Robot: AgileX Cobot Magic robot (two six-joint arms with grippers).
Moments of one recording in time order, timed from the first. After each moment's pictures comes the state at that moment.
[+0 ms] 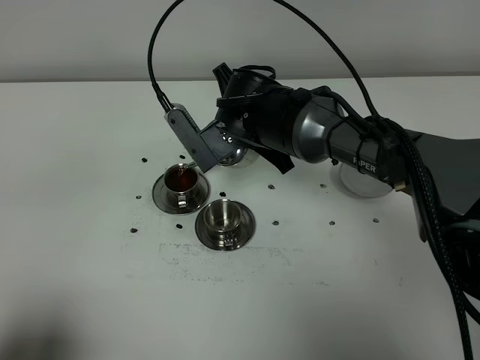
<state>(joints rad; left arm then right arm) -0.01 -0.01 -0.46 0.00 1.06 -0.03 0.61 2.21 -1.81 -0.69 0.83 -1.01</state>
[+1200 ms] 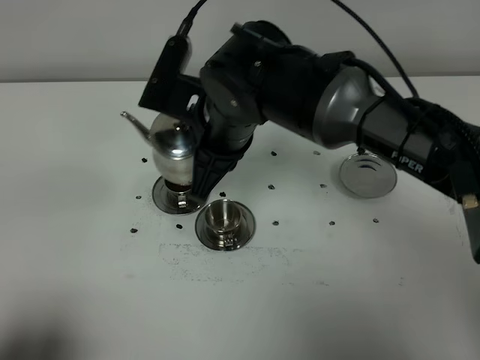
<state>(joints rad) -0.01 -0.01 -0.46 0.00 1.06 -0.03 0.70 2.06 -1.85 -0.19 1.00 -0.36</state>
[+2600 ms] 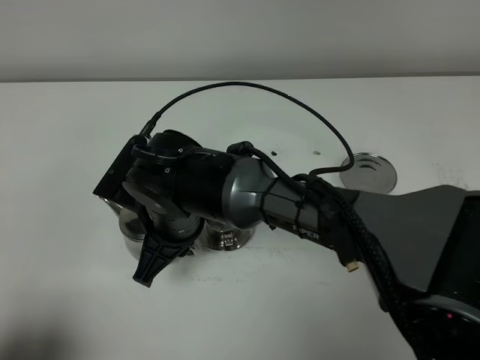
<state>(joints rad) -0.01 -0.01 -0.46 0.00 1.06 -0.03 0.86 2.23 -1.85 -0.20 1.03 -0.05</state>
